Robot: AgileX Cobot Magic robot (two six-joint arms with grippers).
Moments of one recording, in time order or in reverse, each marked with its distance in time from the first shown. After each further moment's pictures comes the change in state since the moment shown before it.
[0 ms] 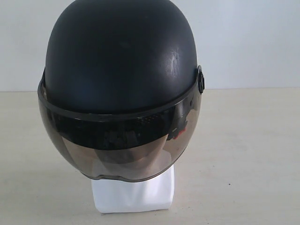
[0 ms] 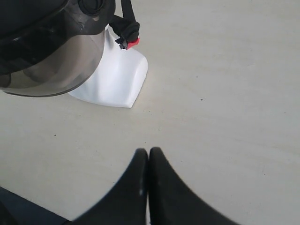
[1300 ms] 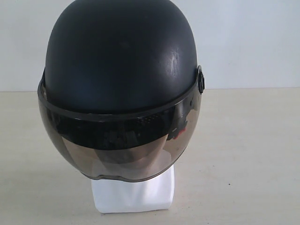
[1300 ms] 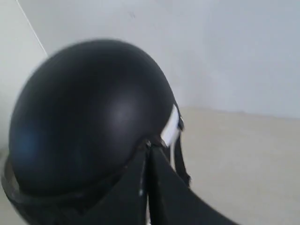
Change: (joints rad) left arm 0.000 0.000 0.000 0.000 0.025 -0.002; right arm 0.002 -0.014 0.225 -0.021 -0.761 -0.018
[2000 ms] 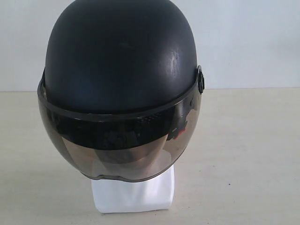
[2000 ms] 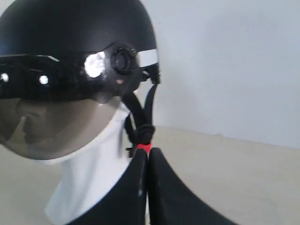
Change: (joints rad) left arm 0.000 0.000 0.000 0.000 0.000 0.000; right arm -0.061 -0.597 0.795 0.052 -0.491 -0.243
